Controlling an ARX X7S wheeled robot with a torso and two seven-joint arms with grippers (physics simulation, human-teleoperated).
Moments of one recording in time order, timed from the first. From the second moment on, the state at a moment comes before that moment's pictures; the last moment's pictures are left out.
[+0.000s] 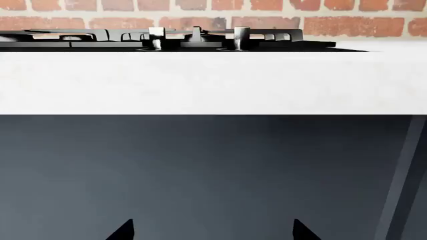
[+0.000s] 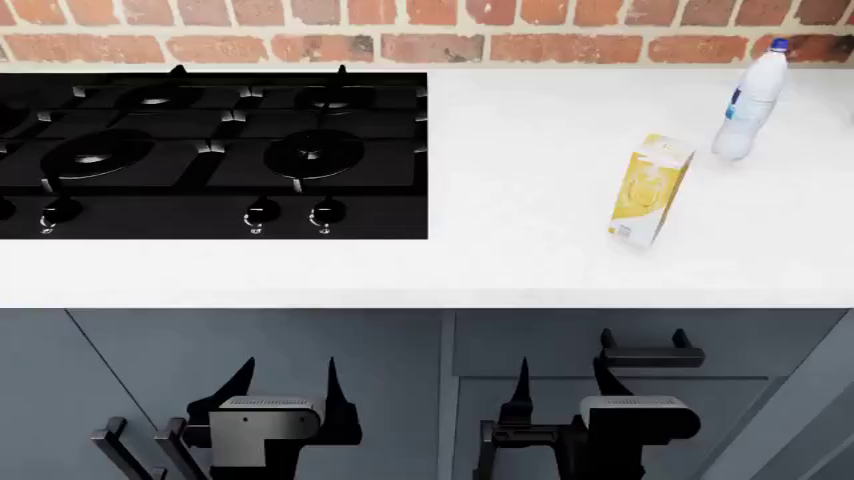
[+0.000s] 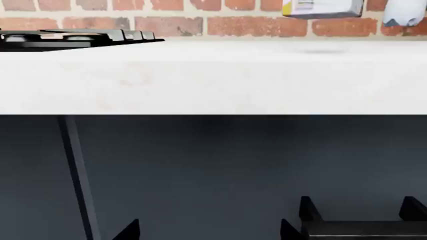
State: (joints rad) left arm 0.00 0.00 0.00 0.00 0.00 0.00 0.00; right arm 0.00 0.00 0.00 0.00 0.00 0.00 0.00
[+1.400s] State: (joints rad) left arm -0.99 -0.23 0.15 0.64 -0.03 -1.21 0.01; right arm 1.19 0.59 -0.18 -0.55 1.08 1.19 0.67
